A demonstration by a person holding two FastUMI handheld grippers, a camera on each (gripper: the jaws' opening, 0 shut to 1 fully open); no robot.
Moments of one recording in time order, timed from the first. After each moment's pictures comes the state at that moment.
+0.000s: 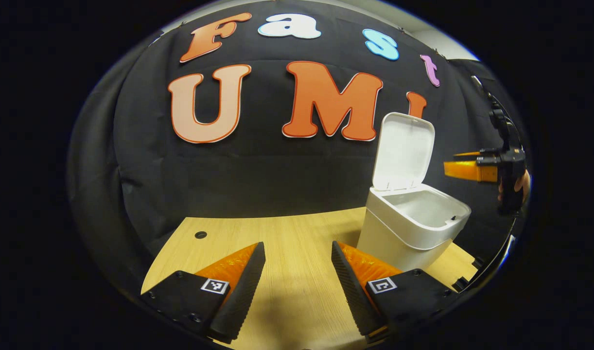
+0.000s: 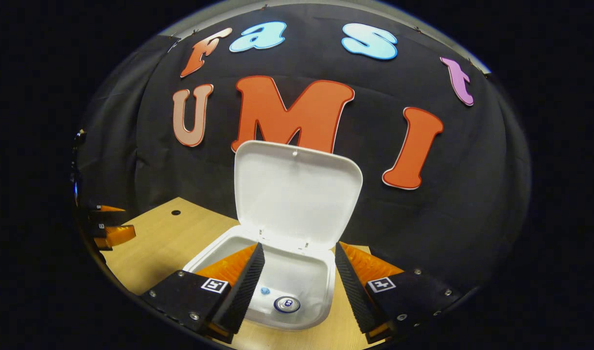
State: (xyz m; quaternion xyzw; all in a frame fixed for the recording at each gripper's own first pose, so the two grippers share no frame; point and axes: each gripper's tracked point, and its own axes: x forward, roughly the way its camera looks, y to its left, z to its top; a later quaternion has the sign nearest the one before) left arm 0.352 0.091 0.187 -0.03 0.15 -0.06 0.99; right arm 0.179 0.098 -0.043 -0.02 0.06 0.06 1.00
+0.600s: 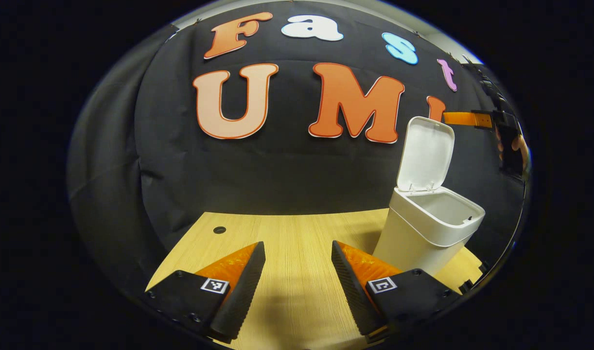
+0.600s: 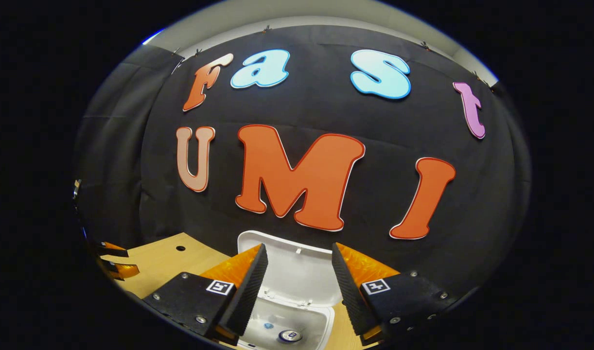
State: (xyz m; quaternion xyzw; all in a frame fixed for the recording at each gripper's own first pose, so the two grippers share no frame) left arm 0.341 0.132 0.178 -0.04 0.15 0.00 0.99; right arm 0.212 0.108 0.062 -0.02 -0.04 0.09 1.00
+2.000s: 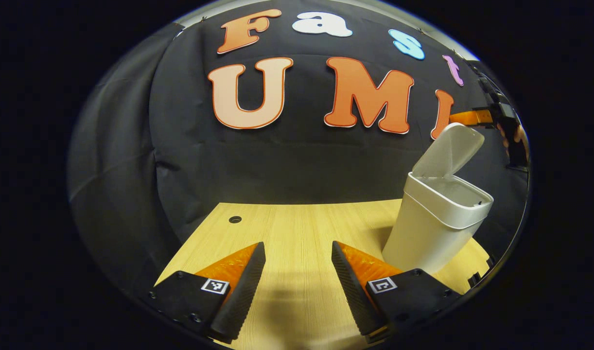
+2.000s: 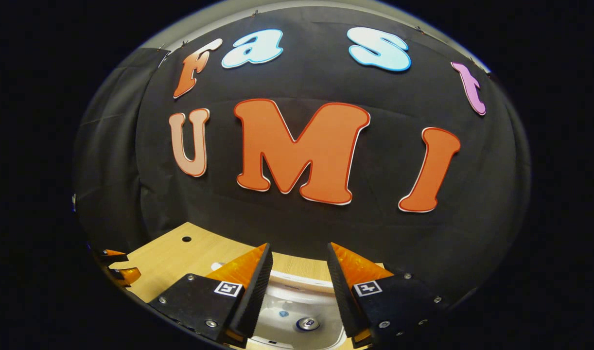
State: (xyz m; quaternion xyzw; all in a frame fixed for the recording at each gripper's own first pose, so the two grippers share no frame) left arm 0.315 0.154 0.152 -0.03 0.17 0.02 0.99; right arm 0.206 0.133 0.007 0.01 0.06 0.09 0.99
